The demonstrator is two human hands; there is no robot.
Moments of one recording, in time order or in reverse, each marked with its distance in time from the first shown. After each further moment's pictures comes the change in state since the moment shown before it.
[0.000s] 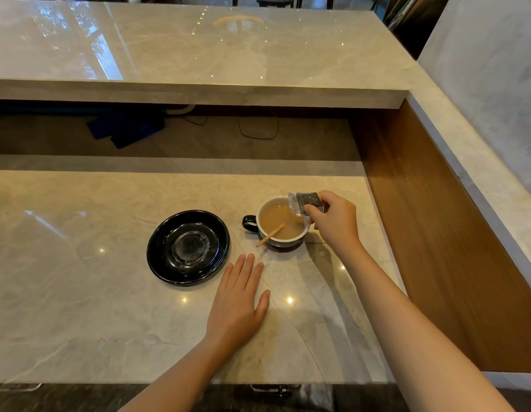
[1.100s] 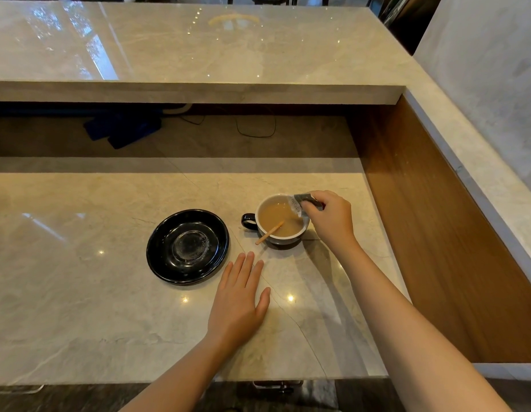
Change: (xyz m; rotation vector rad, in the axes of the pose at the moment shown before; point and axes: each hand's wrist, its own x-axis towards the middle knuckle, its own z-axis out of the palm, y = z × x) left_hand 0.000 0.000 0.000 -0.001 -0.023 -0.020; right_hand -0.003 0.000 0.004 0.067 0.020 -0.055
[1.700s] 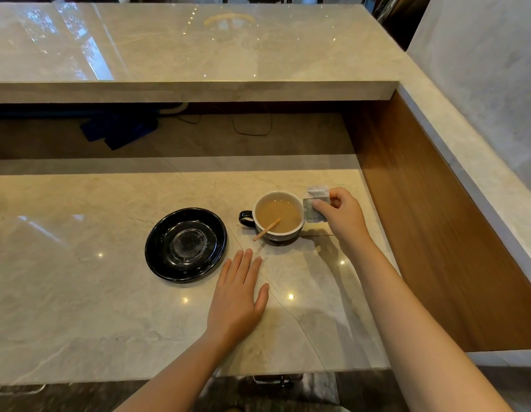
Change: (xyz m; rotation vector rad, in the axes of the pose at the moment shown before) left_hand -0.001 -0.001 0.001 -0.020 0.039 0.029; right_hand -0.008 0.009 -0.023 0.324 -0.036 0.268
